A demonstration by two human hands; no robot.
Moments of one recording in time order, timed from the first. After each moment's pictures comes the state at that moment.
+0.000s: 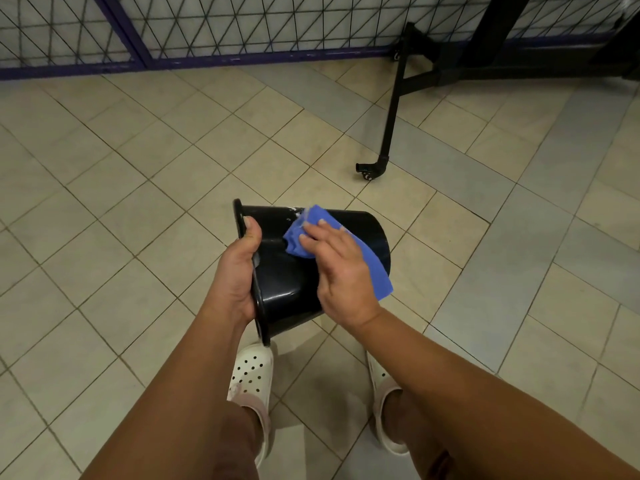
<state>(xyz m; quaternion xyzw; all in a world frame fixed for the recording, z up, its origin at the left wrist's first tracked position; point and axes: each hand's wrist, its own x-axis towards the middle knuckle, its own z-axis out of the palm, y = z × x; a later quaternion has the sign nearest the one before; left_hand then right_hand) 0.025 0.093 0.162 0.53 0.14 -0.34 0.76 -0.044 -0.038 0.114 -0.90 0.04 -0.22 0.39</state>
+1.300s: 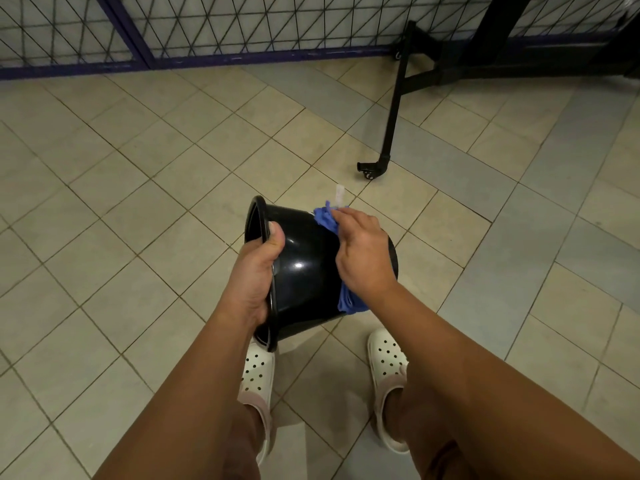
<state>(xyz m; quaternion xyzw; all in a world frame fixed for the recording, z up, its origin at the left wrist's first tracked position) 0.015 0.086 0.164 0.59 0.07 -0.34 0.73 -0.025 -0.066 0.119 -0.91 0.17 -0.15 0.34</state>
